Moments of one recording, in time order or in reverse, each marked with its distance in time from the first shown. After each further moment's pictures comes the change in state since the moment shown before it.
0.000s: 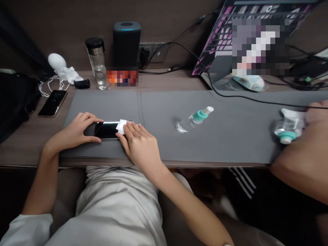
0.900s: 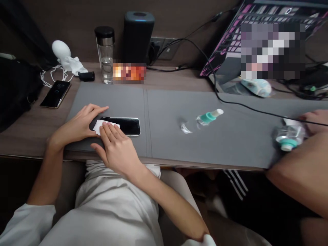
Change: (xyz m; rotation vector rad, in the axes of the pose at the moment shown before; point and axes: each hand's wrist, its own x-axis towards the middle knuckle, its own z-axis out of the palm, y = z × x) left_hand -0.001 0.000 0.009 -0.004 0.088 0.063; right_hand 0.017 -0.059 0.010 0.228 -0.222 -0.116
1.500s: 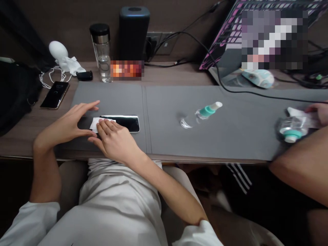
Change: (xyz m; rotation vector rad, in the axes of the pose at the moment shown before) left_hand -0.016 0.010 -0.030 -0.060 -0.023 -0.061; right_hand 0.020 0.007 -0.006 -0.061 -0.097 -0.098
